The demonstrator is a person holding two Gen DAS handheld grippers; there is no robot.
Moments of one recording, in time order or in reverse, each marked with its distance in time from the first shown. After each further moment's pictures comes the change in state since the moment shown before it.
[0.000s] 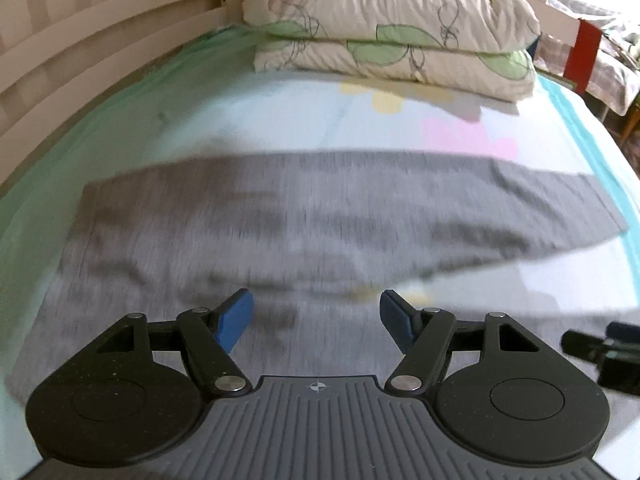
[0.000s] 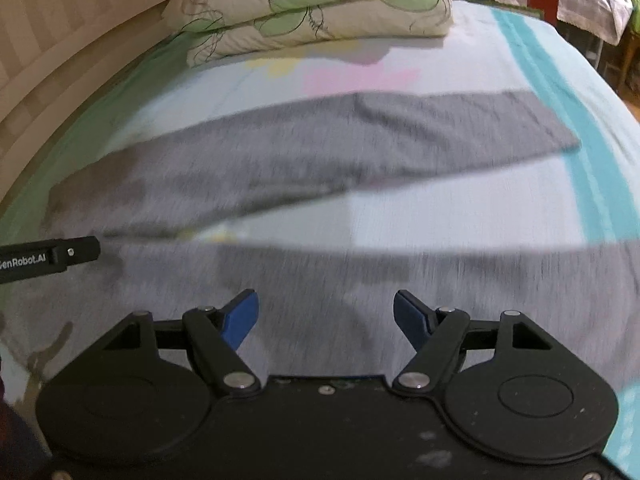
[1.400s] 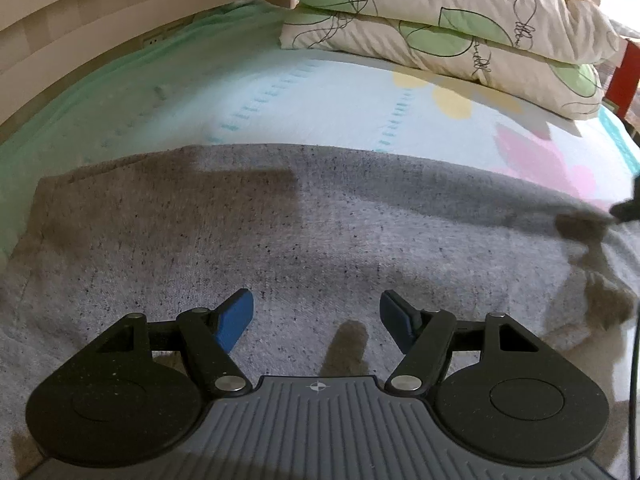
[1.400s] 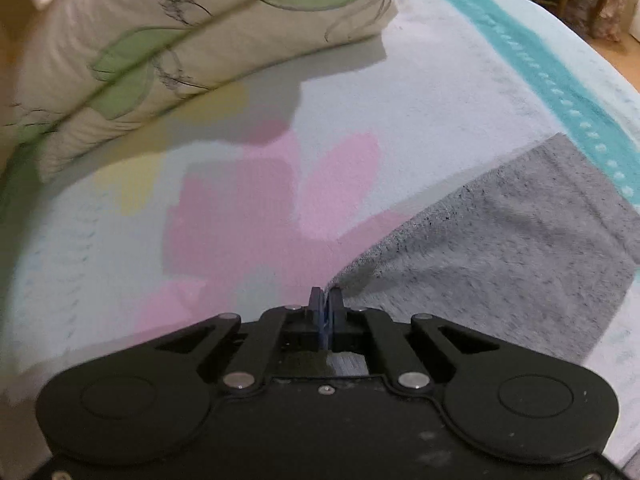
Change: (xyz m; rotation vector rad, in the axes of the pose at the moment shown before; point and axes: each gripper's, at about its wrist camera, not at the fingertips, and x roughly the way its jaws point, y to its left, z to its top) left arm 0.117 0.054 0.030 -0.076 0.020 -0.003; right arm 0.185 -0.057 0.206 0.301 0.044 -0.150
